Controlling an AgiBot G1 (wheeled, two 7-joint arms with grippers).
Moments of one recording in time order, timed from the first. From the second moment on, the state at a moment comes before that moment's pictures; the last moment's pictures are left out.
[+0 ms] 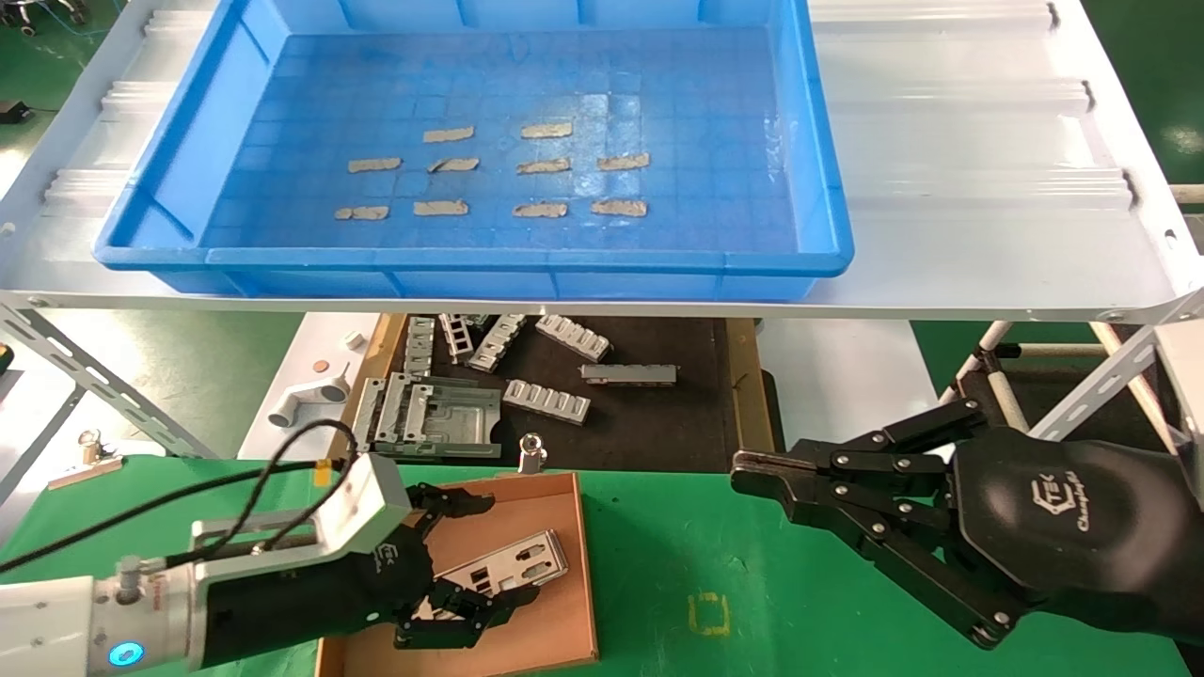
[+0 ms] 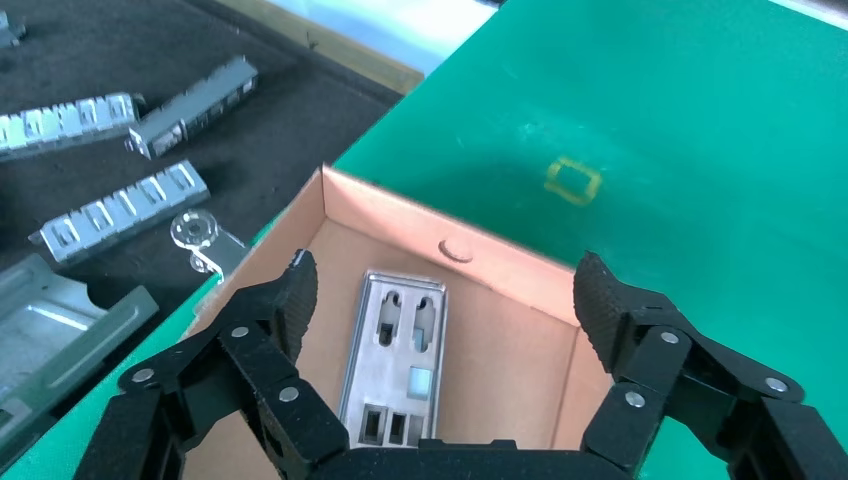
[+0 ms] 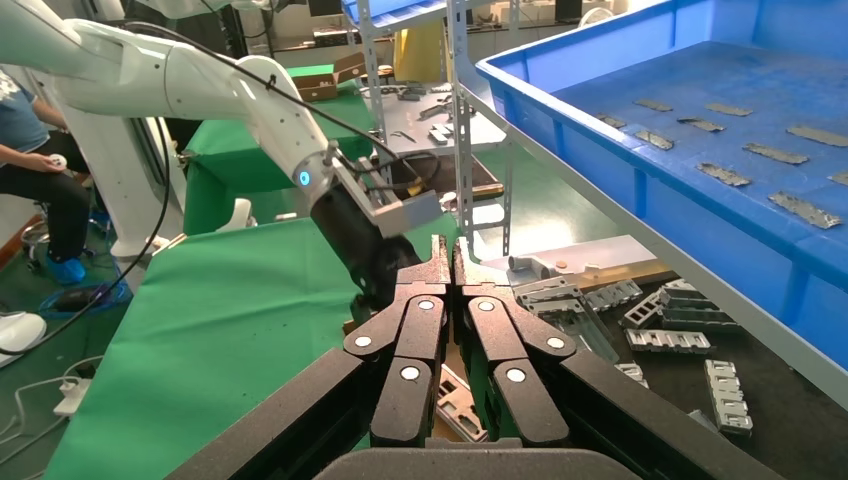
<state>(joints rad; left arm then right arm) -0.95 0.67 0.62 -1.33 1.13 0.89 -0.27 1.10 -0.54 -0.44 1.24 -0.62 -1.42 0.10</state>
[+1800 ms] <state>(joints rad) -1.06 0.62 0.32 -1.29 0.77 1.43 -0.20 1.10 -0.54 -0.44 1.24 -0.61 -1.42 0.10</state>
